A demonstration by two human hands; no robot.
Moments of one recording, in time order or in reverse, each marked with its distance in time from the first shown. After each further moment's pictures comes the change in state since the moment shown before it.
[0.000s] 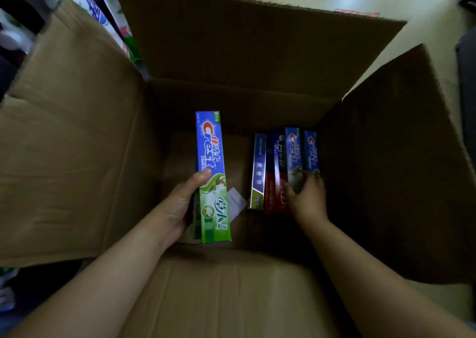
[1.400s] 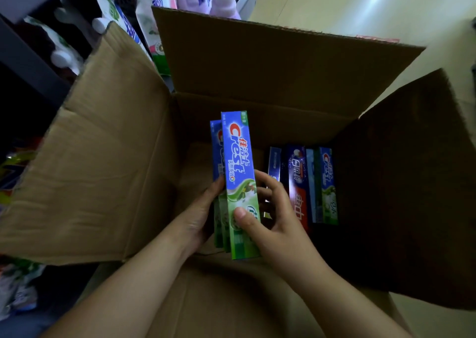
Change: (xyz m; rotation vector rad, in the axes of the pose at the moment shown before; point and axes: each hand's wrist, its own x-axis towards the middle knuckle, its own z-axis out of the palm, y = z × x) left_hand -0.005 0.005 0.005 -0.124 -0.100 0.000; right_hand -0.125 -0.084 -0.028 0.599 -0.580 -0.391
